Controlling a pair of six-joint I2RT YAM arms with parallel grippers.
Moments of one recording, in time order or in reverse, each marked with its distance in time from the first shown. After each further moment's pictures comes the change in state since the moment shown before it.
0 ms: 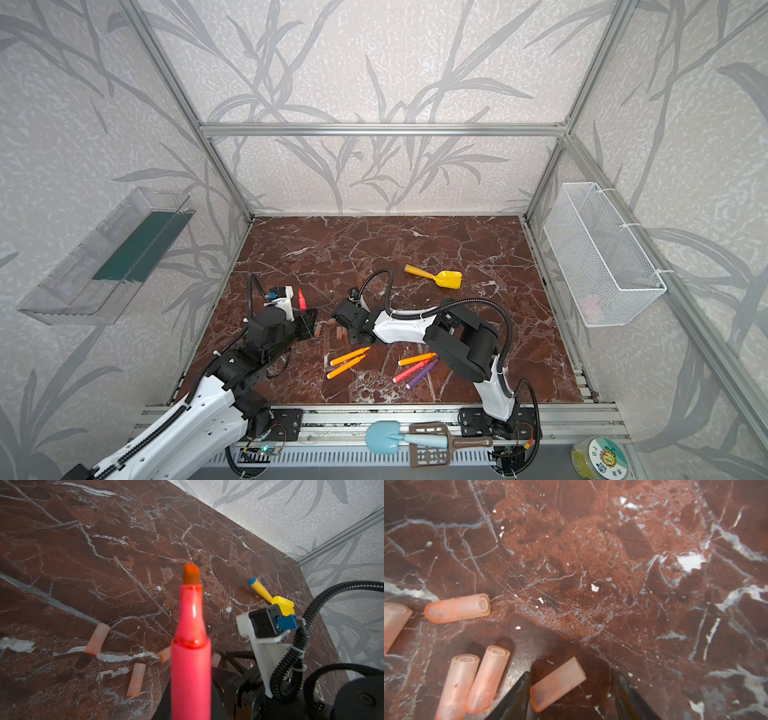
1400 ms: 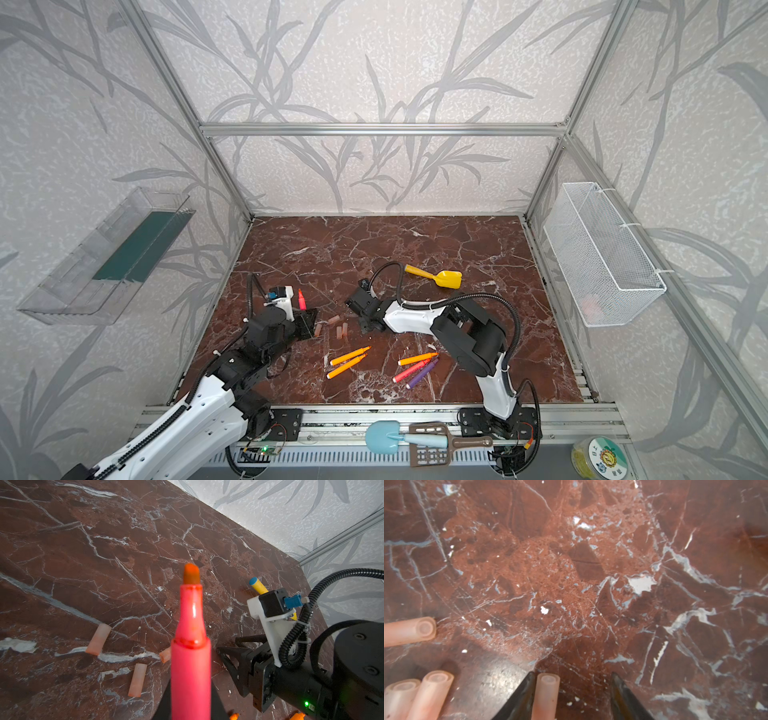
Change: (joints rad) left arm 0.000 0.001 0.000 0.000 -0.004 0.008; right arm -0.094 -0.027 -0.037 0.029 -0.038 -0.121
